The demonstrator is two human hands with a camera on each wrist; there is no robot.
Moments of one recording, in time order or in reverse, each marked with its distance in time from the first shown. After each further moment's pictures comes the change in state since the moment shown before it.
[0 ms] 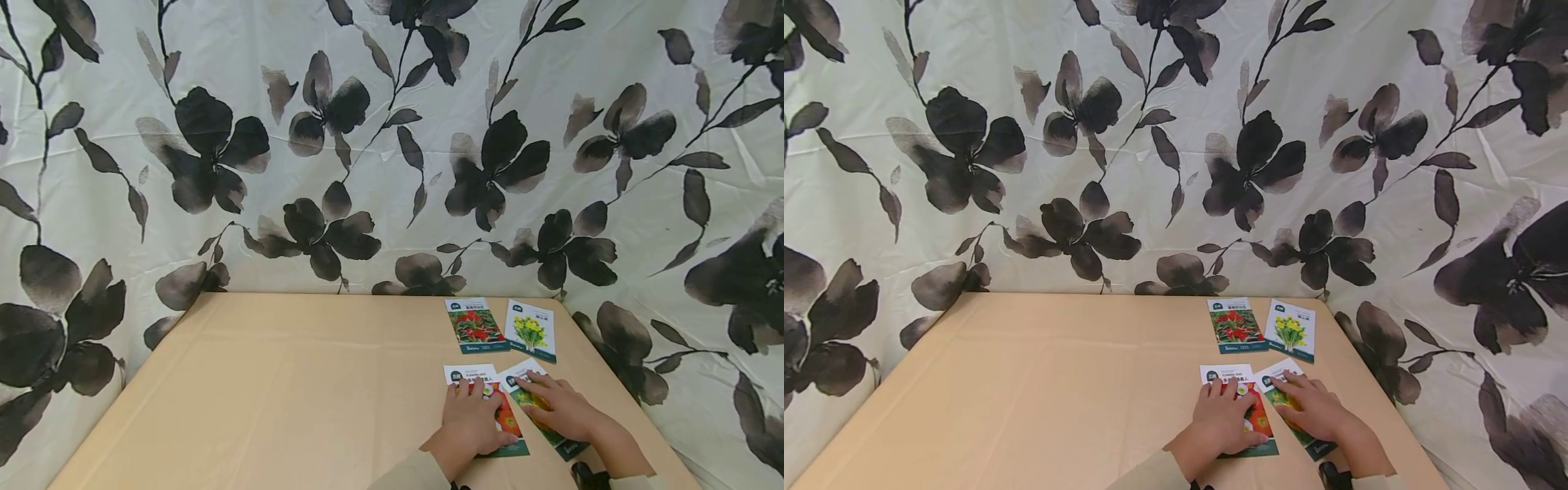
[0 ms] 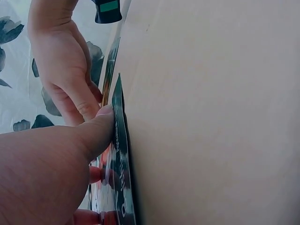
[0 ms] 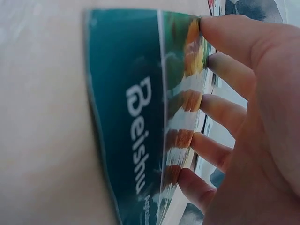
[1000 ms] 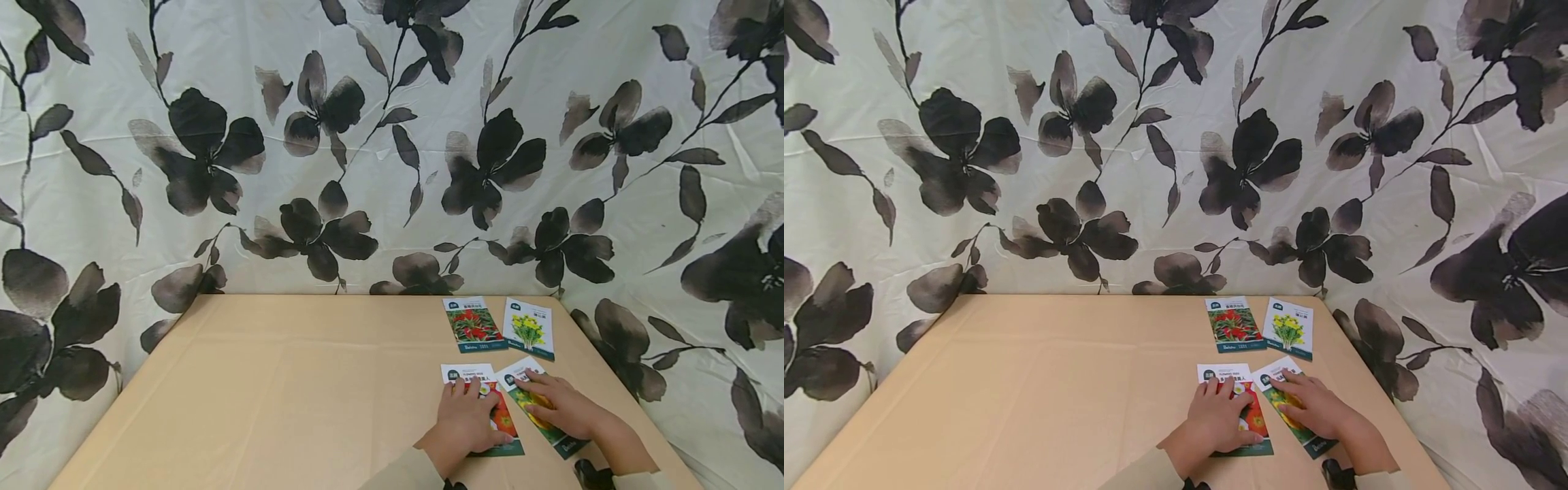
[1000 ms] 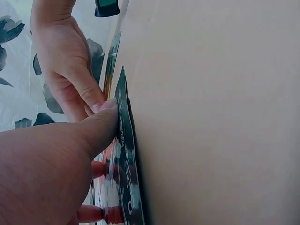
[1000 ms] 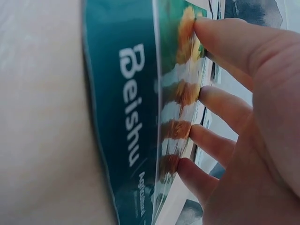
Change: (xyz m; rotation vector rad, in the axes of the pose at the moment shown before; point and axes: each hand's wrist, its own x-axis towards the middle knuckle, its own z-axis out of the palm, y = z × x) left_hand -0.003 -0.006 -0.005 -0.025 -0.021 0.023; right_hand -0.002 0.005 -0.010 0.119 -0.059 -0.072
